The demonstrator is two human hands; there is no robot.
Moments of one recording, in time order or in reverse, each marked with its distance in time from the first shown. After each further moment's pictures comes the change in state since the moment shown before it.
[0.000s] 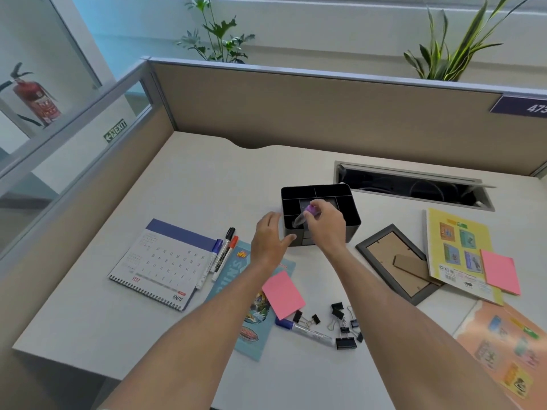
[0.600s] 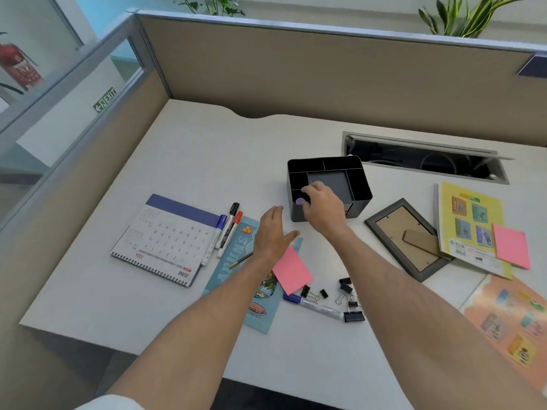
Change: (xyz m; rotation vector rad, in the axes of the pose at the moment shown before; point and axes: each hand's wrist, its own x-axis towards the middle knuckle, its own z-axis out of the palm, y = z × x) left_hand -0.023 -0.031 0.018 0.005 -0.177 -0.063; right_hand -0.007 0.005 0.027 -0.379 -0.185 -0.221
